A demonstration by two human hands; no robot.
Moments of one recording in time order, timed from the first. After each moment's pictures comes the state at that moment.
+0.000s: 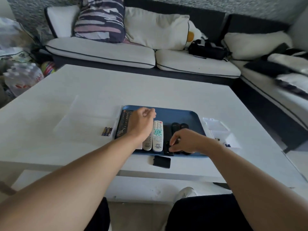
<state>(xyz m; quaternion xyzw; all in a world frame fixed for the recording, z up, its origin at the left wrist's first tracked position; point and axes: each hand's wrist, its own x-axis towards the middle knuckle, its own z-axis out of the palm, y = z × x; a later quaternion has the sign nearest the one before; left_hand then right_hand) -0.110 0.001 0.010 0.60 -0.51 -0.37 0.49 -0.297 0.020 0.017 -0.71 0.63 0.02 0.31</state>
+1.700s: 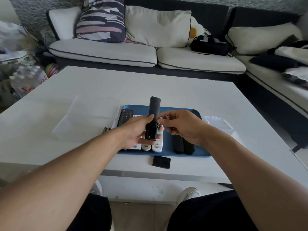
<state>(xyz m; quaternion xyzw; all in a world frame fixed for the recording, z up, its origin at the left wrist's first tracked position) -0.093 0.019 0.029 0.52 -0.42 -0.67 0.32 -0.274 0.023 0.059 -0.59 0.53 -0.29 0.54</state>
